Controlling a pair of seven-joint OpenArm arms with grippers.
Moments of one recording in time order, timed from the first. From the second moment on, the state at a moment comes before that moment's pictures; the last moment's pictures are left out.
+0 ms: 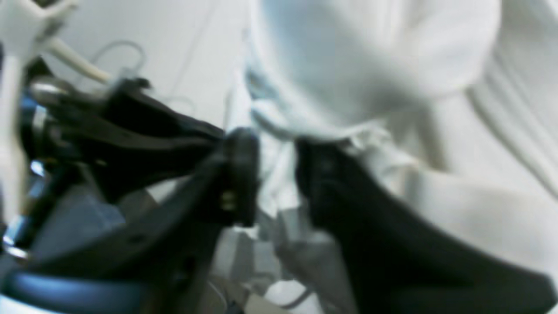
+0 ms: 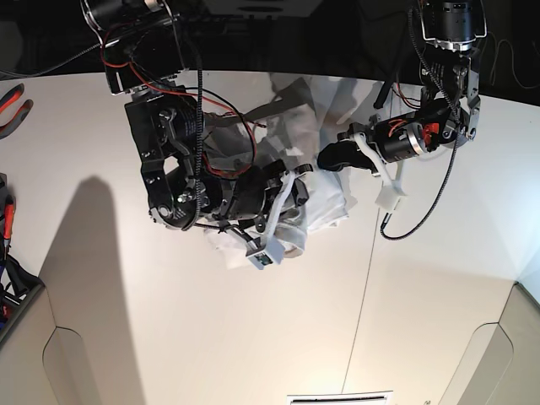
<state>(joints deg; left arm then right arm) 4.7 -7.8 -11.8 72.4 -46.3 -38.5 53.8 9.9 -5.3 -15.5 82.2 26.3 20.5 -65.7</state>
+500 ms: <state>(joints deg) 4.7 -7.8 -11.8 72.4 -46.4 -38.5 53.8 13.4 -8.2 -15.9 82.2 38.4 26.6 -69.4</state>
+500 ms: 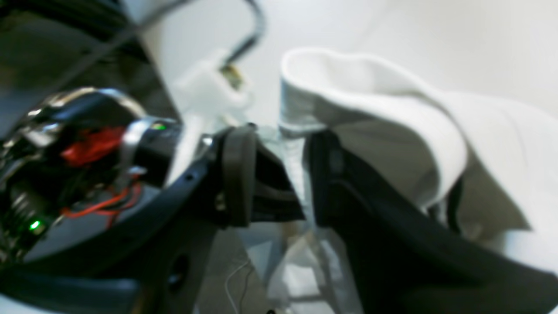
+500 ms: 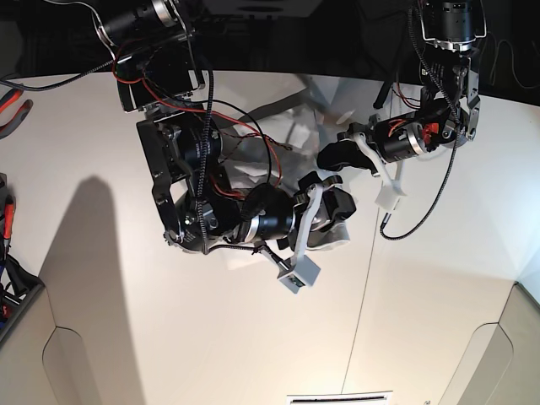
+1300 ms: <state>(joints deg) 4.7 -7.8 -11.8 72.4 -46.4 -38.5 53.5 13.5 -8.1 -19.8 90.2 28.6 24.0 -78.5</state>
